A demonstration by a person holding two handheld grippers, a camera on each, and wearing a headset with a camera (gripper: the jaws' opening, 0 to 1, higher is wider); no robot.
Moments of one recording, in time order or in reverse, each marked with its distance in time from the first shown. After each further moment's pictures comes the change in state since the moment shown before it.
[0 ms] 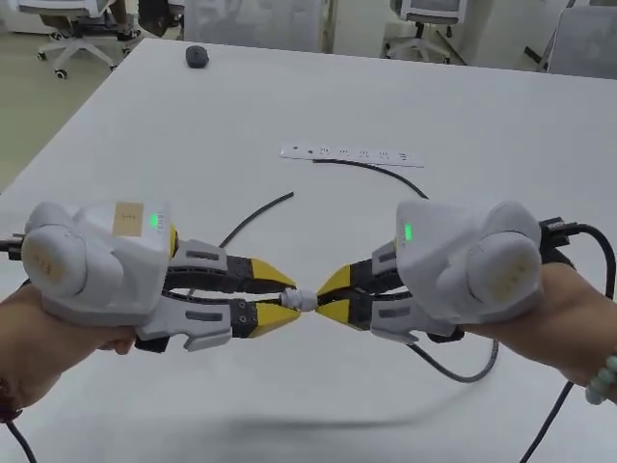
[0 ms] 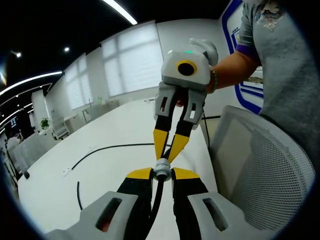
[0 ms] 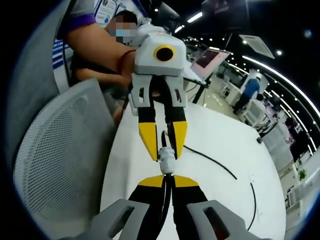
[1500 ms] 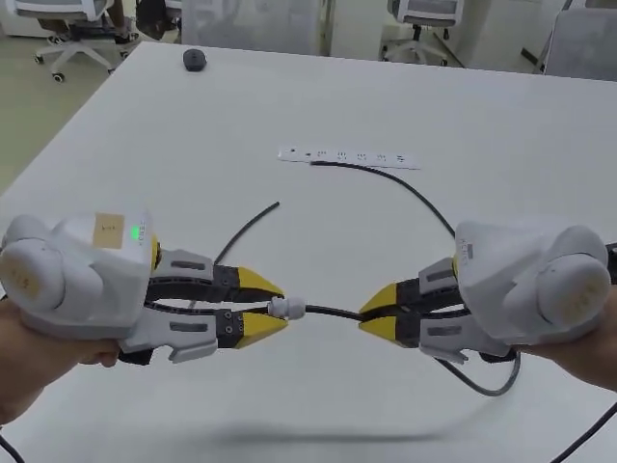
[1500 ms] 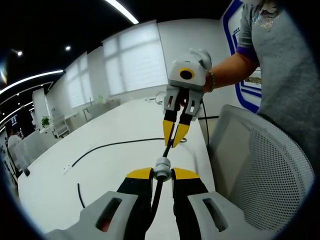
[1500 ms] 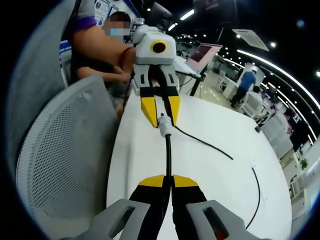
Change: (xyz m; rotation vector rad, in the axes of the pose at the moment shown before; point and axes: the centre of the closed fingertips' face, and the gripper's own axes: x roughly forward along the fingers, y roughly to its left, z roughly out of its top) left arm -0.009 -0.003 -0.005 -0.010 0.005 0.006; right arm -0.026 0.007 -0.035 0.071 0.017 -0.006
